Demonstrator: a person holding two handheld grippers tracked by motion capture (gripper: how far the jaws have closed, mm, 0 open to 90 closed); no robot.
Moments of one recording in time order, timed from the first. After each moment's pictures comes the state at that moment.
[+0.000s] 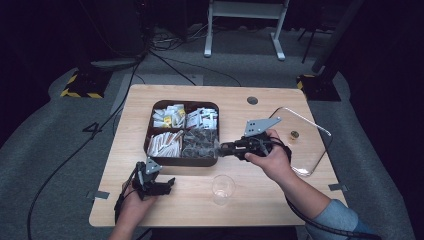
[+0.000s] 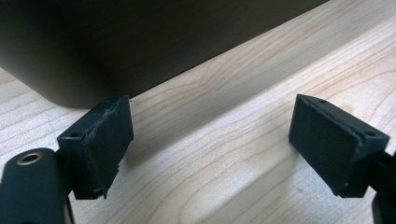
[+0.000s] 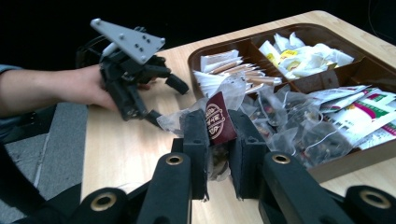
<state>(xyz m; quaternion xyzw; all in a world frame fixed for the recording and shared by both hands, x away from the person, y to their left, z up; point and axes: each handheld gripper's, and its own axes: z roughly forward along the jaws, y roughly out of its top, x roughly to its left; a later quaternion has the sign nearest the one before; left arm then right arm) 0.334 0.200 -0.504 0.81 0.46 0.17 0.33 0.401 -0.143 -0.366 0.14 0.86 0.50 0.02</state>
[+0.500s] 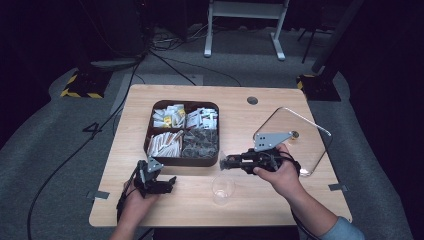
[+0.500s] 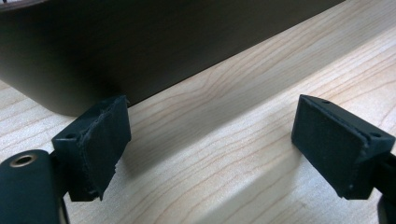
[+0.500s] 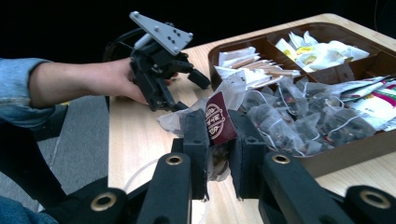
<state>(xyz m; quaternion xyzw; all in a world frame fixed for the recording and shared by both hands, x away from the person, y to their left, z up) 0.339 0.196 -0.504 0.81 0.46 0.17 0.33 0.367 -0.163 -0.376 0.14 0.84 0.52 0.02</state>
